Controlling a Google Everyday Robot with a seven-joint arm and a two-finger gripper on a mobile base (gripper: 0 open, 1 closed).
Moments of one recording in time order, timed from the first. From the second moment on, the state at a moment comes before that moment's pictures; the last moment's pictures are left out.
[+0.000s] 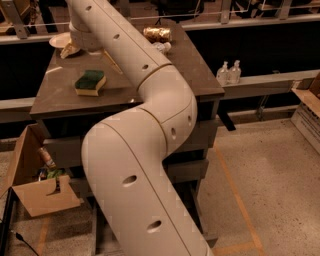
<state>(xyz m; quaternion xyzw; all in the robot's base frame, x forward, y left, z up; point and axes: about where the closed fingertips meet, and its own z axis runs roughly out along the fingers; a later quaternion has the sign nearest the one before) 0.765 0.201 0.893 -0.98 0.10 -0.13 0.11</state>
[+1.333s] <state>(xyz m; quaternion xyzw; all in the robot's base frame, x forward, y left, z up) 0.766 0.224 0.829 -0.99 0.09 -0.08 0.09</state>
